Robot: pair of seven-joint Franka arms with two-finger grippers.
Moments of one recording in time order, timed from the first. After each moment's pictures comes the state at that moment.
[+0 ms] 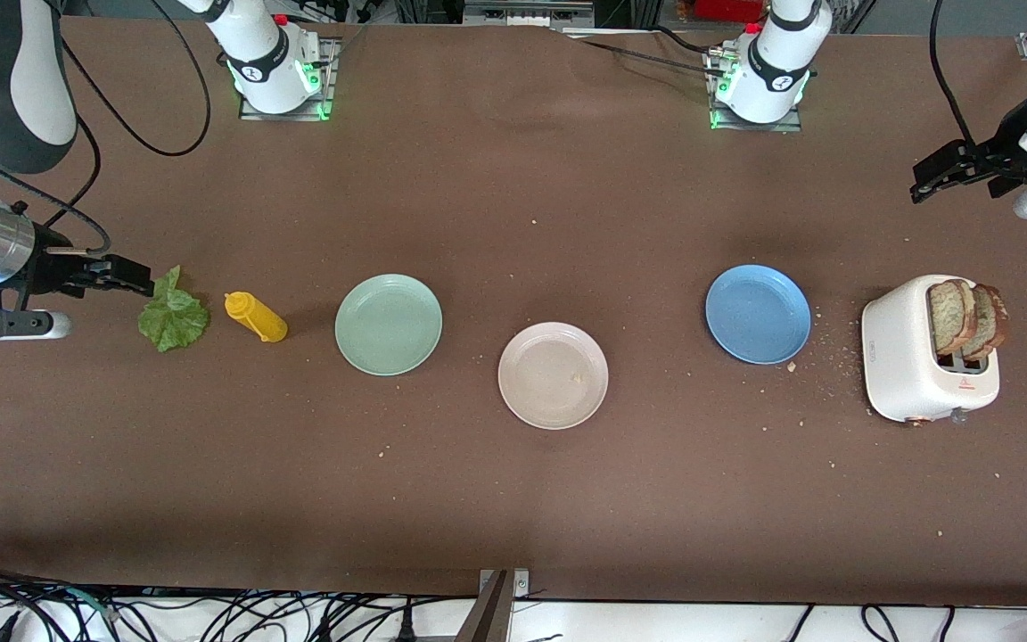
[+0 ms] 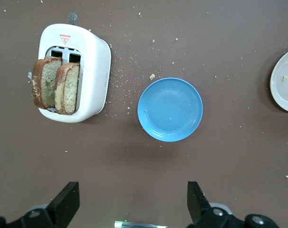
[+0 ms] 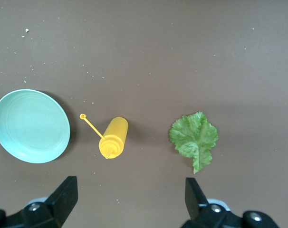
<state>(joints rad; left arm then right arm) -0.07 -0.08 0.06 -1.68 0.02 1.51 -0.09 0.12 0.23 -0.13 -1.56 0.03 1.69 -0.03</state>
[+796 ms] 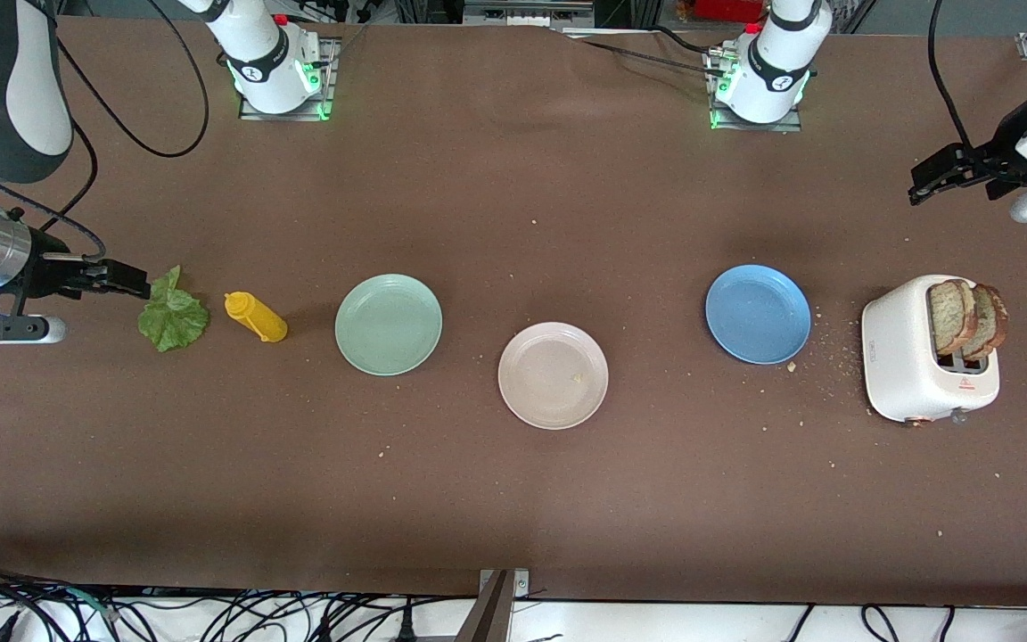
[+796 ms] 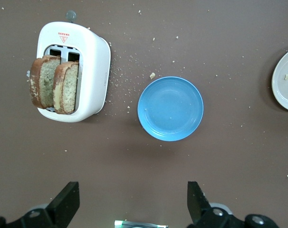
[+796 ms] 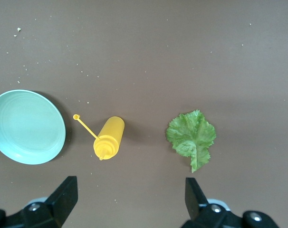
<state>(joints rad) -0.07 -0.06 0.06 -1.68 0.02 1.51 -0.09 0.11 0.24 -0.13 -1.56 0.03 1.69 -0.03</state>
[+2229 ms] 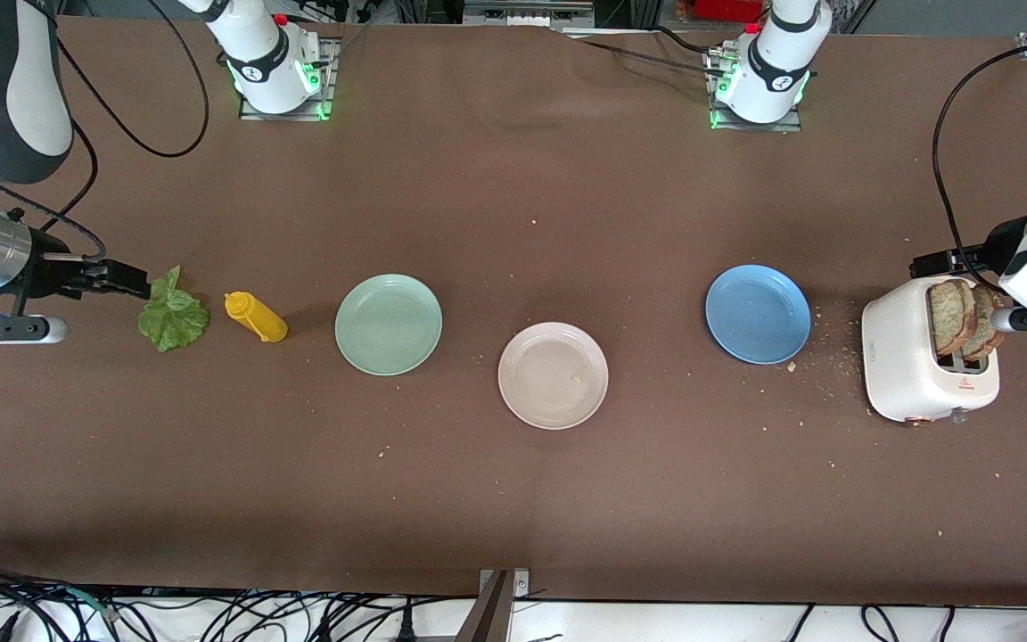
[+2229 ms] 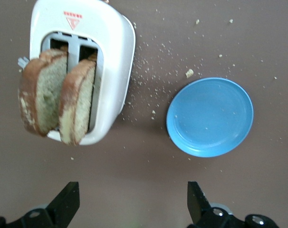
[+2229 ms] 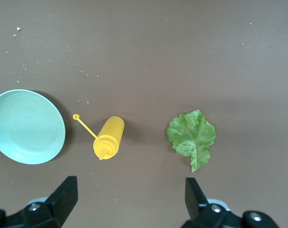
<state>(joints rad) 0.08 0.20 0.08 -1.68 0.02 1.64 0.04 0.11 0.24 -0.13 -1.56 0.03 1.69 -0.03</state>
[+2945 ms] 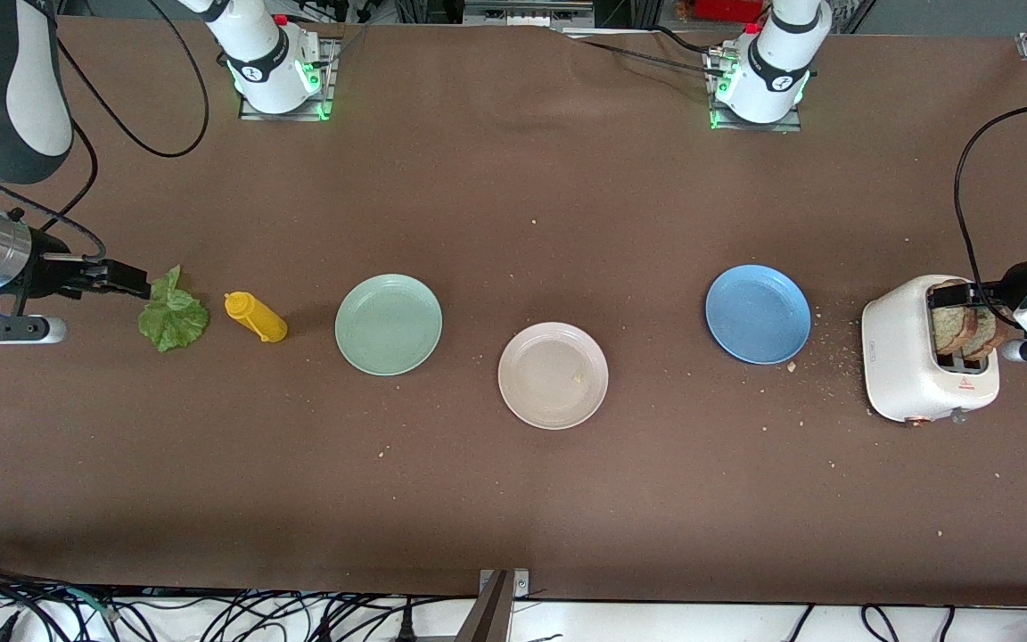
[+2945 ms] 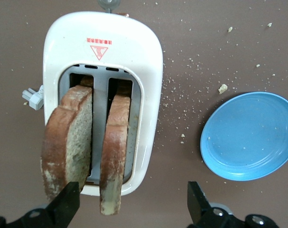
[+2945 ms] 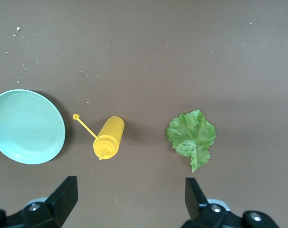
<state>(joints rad) 0.18 0.33 0.08 -1.68 0.02 1.78 0.20 0.11 0.24 -0.13 -1.56 0.03 1.69 -0.03</state>
